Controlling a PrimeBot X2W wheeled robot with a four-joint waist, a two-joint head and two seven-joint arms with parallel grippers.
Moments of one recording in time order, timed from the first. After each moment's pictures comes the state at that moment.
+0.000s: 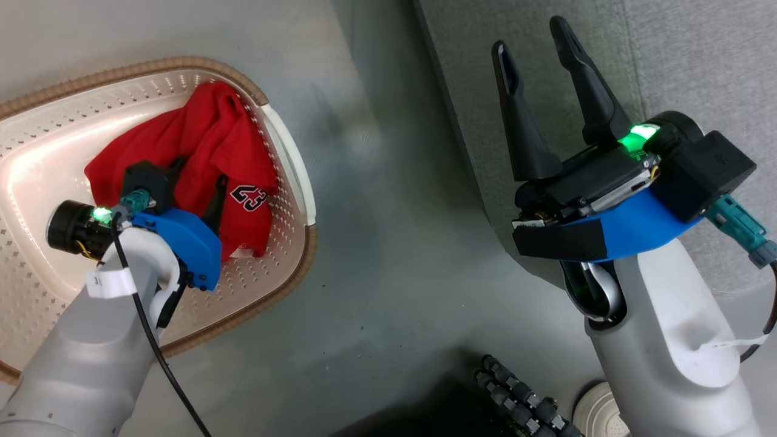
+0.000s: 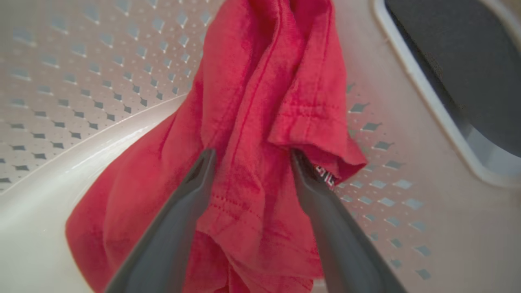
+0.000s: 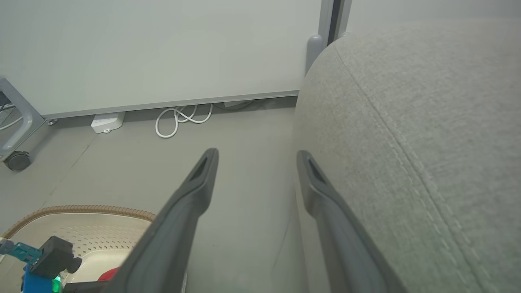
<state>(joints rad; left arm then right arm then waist) -0.81 0.35 -0.72 0.94 -0.54 -0.13 -0.19 -0.61 -0.05 0.26 0.10 0.28 0.13 -0.25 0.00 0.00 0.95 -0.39</state>
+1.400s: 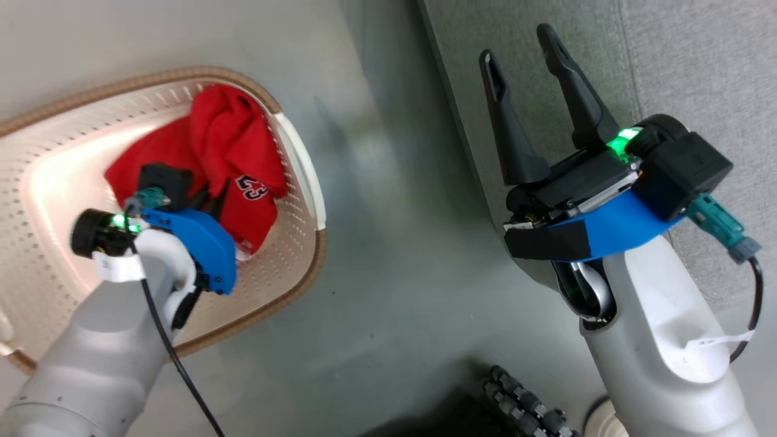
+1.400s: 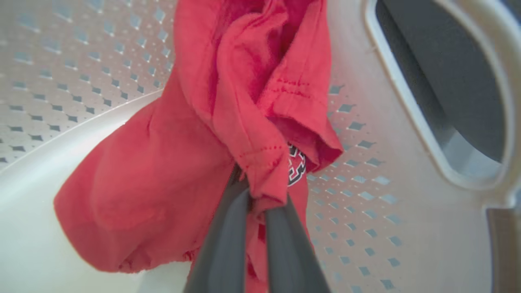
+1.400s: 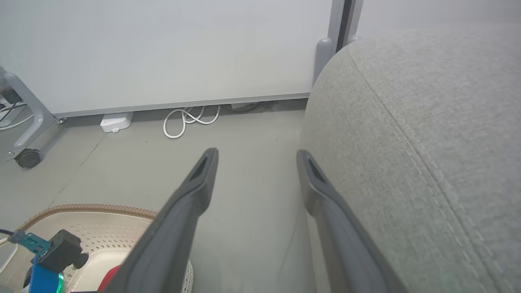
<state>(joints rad) -0.88 0.34 -1.01 1.02 -0.86 -0.13 -0.19 -0.62 -0.05 0.27 0.14 0.26 0.13 -0.26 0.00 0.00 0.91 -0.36</state>
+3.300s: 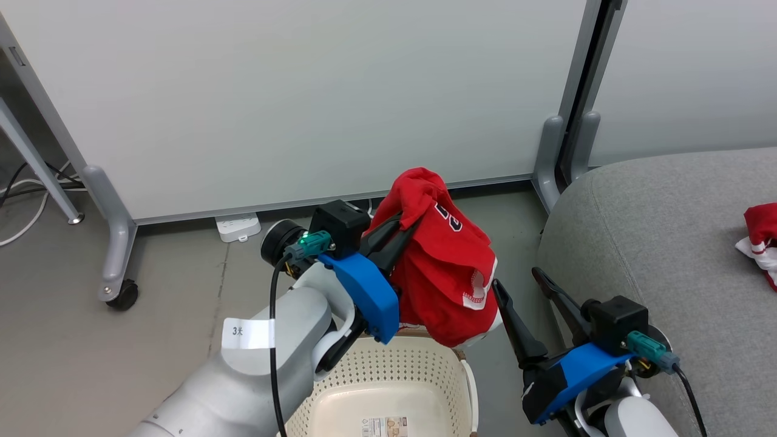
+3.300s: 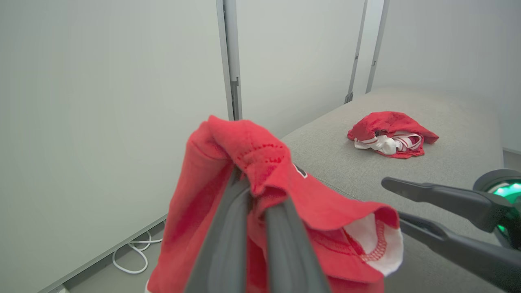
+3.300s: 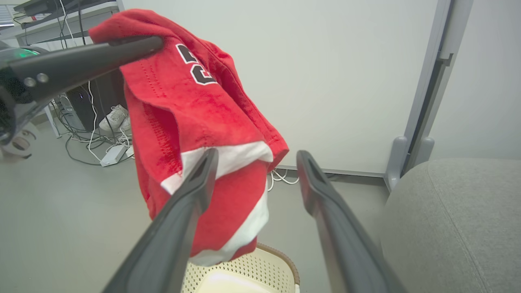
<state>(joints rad) -0.78 0.15 -1.07 0.69 -0.86 -0.13 -0.26 -0.17 -0.05 0.21 0.24 0.20 0.13 -0.06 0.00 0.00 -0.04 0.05</state>
